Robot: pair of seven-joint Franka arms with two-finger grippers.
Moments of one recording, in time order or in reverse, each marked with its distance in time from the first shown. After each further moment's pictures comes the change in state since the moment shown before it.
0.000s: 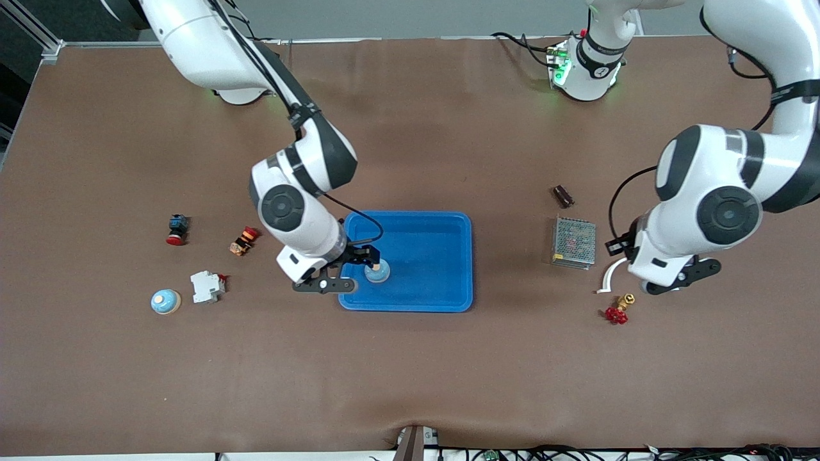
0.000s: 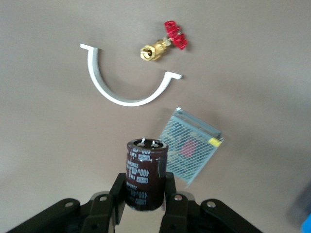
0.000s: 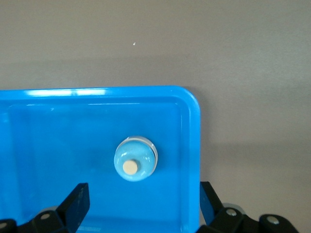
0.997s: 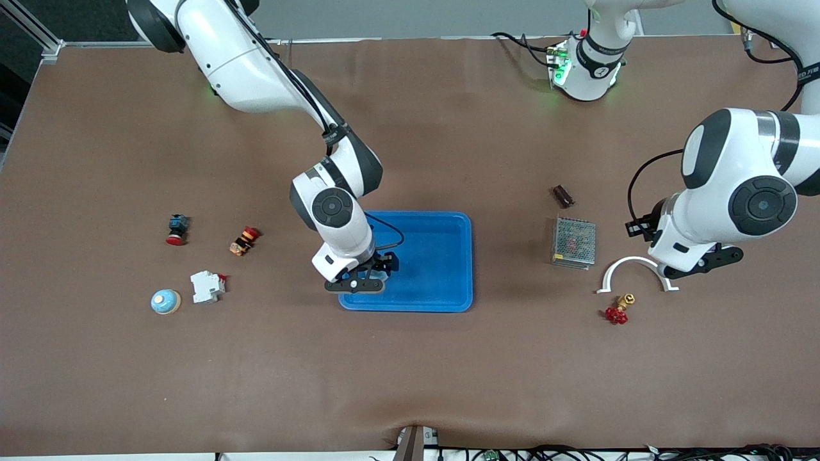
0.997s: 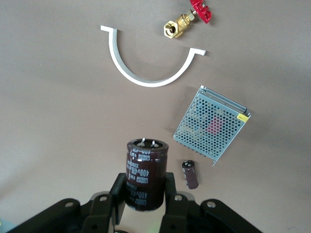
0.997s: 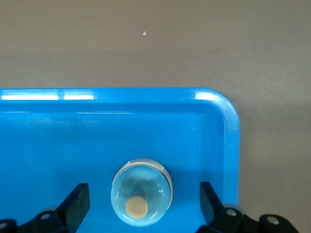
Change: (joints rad) left arm 0.033 -0.048 -0.013 -0.028 0.000 -0.083 0.058; right arm 0.051 0.123 -0.007 0.001 -0.098 0.171 0.072
